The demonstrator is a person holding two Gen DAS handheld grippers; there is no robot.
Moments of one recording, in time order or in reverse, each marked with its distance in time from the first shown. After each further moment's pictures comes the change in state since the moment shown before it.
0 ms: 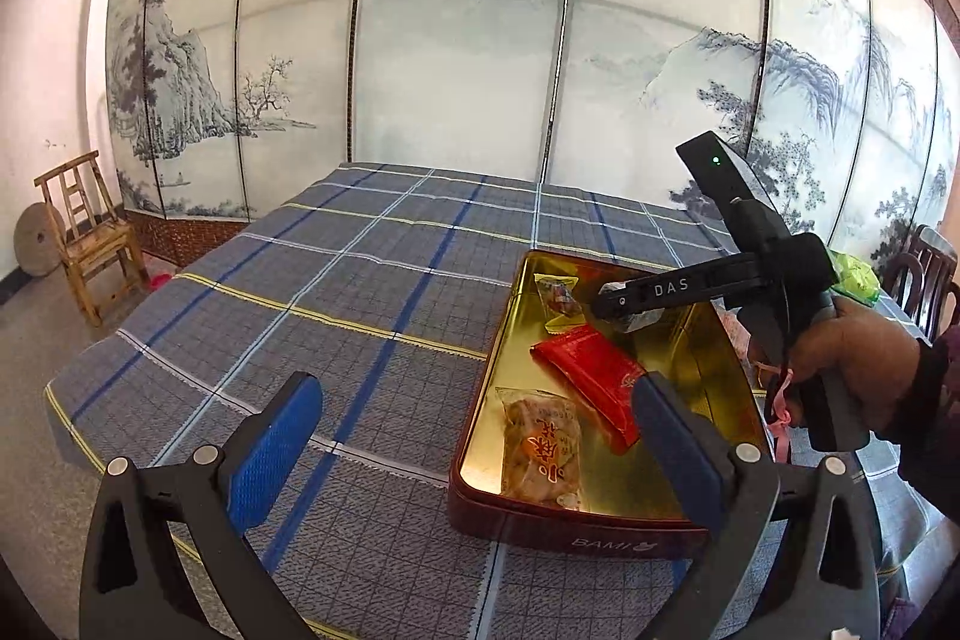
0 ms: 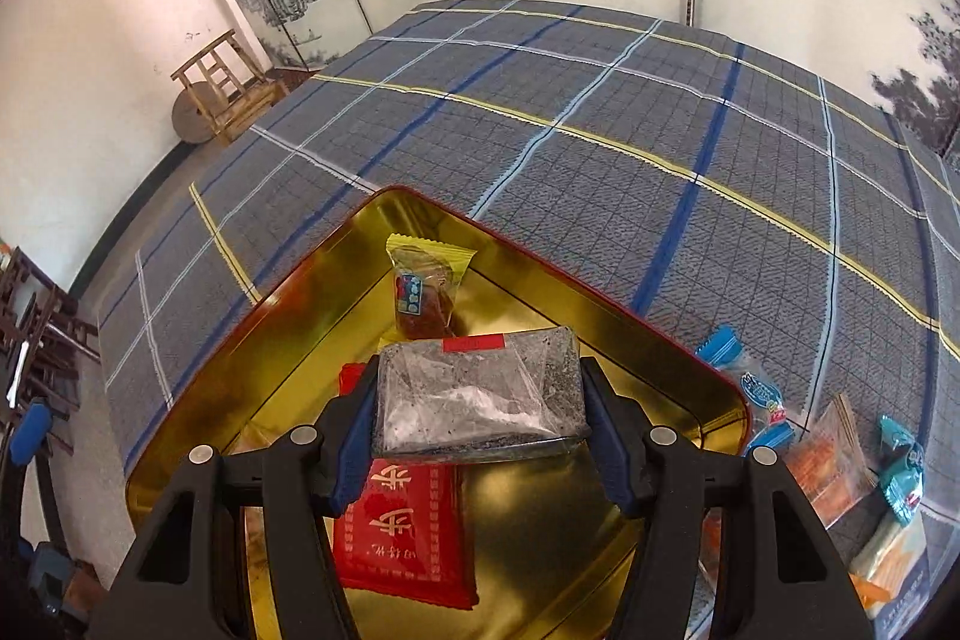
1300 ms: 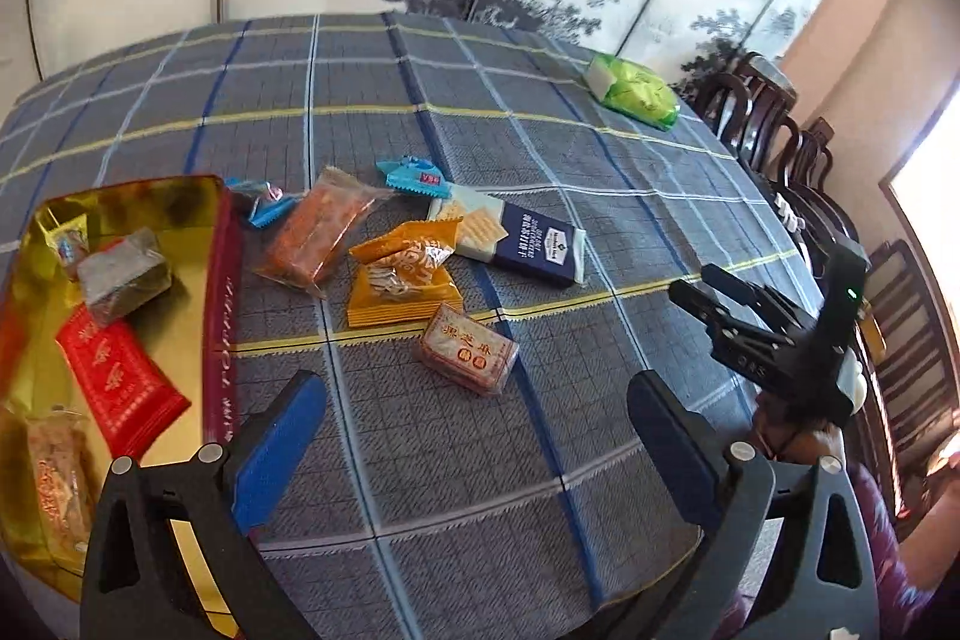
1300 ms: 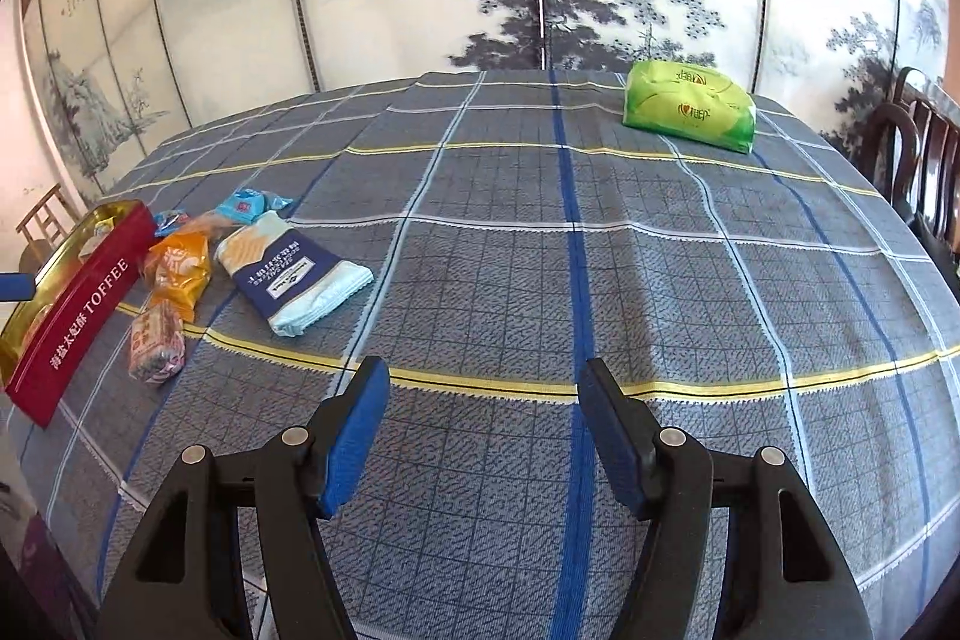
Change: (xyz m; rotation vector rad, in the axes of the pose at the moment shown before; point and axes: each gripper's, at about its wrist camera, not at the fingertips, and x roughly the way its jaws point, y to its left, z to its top) left arm 0.101 -0.256 0.027 0.157 0.583 -0.496; right arm -0.216 -0.235 -0.263 0.327 -0.303 -0.413
